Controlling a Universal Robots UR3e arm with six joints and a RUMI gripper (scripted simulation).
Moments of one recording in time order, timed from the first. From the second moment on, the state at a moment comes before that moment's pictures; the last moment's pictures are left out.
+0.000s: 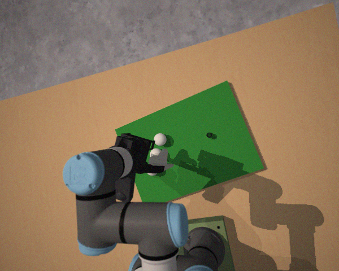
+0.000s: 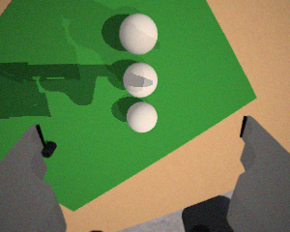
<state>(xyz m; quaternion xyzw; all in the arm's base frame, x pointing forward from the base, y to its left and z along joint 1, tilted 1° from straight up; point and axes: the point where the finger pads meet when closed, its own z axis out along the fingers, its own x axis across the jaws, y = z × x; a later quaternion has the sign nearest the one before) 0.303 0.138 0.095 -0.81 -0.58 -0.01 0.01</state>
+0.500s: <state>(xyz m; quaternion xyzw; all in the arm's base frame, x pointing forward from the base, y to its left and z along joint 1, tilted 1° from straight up) 0.302 0.139 0.060 -0.81 -0.58 0.00 0.01</state>
